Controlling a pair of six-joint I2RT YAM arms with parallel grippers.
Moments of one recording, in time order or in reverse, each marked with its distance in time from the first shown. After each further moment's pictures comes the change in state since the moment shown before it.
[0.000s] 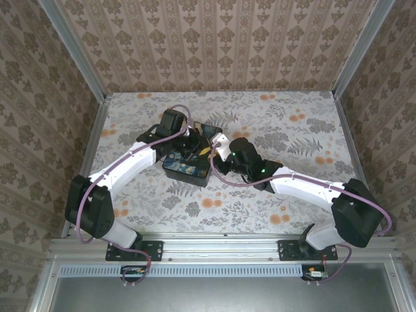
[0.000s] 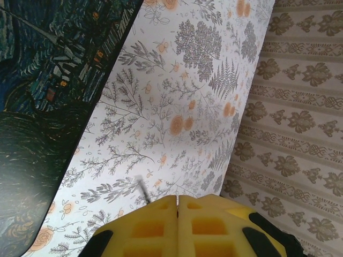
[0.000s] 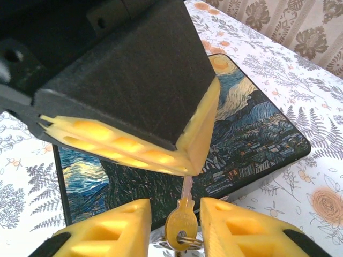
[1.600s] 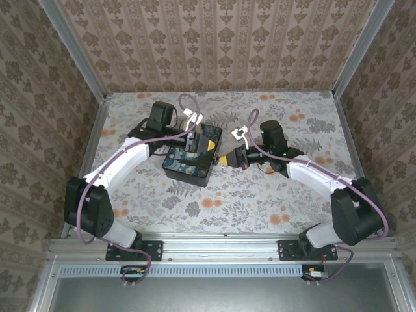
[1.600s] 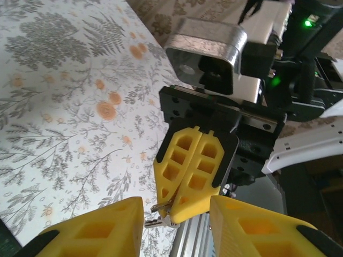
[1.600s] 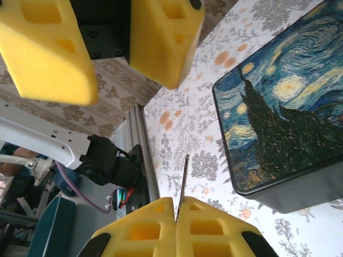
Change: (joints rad) left arm 0.087 -0.001 0.051 -0.007 0.515 0.880; right arm -0.360 -0.003 -0.022 -0.017 -1.062 0.434
